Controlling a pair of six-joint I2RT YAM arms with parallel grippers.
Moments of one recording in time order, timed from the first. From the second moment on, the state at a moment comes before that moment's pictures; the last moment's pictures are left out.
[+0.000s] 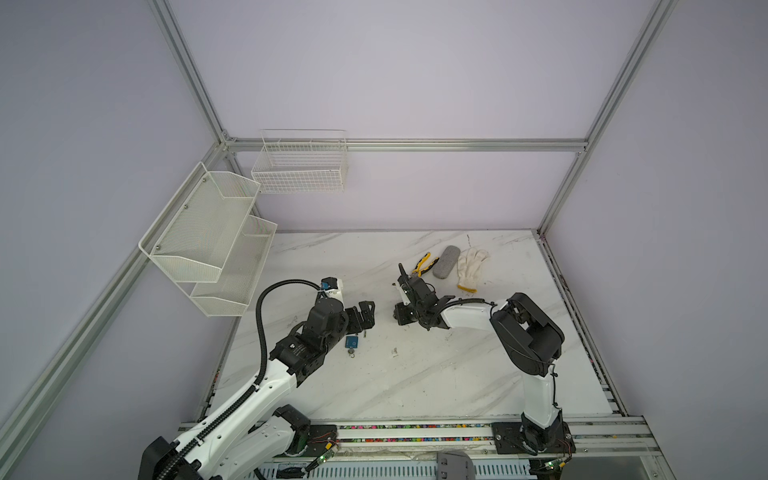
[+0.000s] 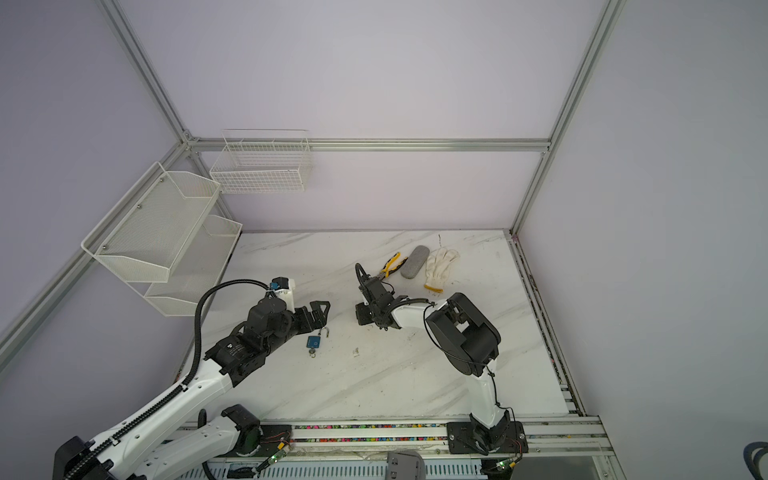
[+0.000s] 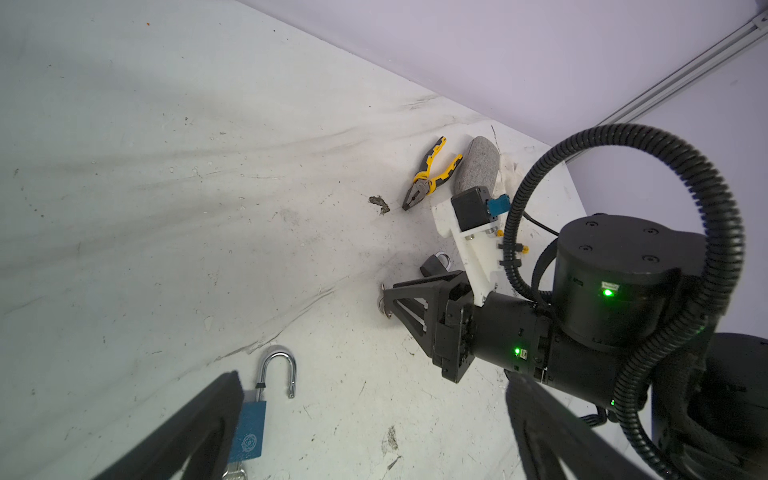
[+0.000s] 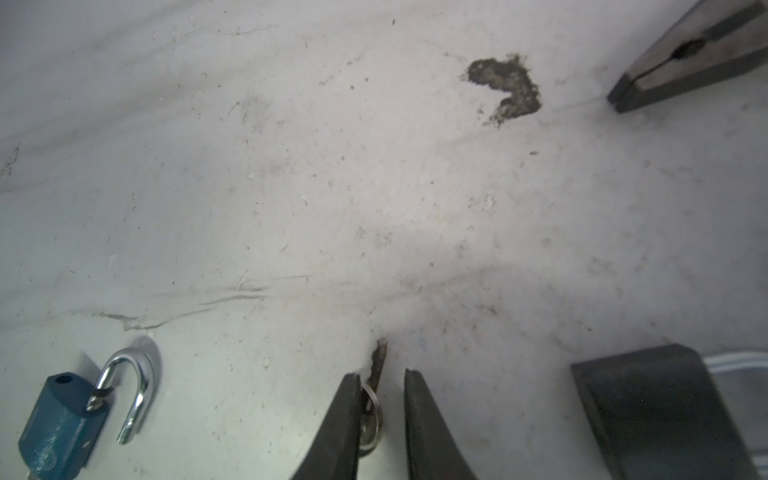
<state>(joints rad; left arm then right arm) -0.54 0.92 0.68 -0.29 -0.14 -0.65 0.76 2.00 1.18 -0.03 -0.07 0.42</state>
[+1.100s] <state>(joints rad) -0.54 0.94 0.68 -0.25 -0.13 -0.67 0.76 1.97 1.14 0.03 -0.11 0.46</state>
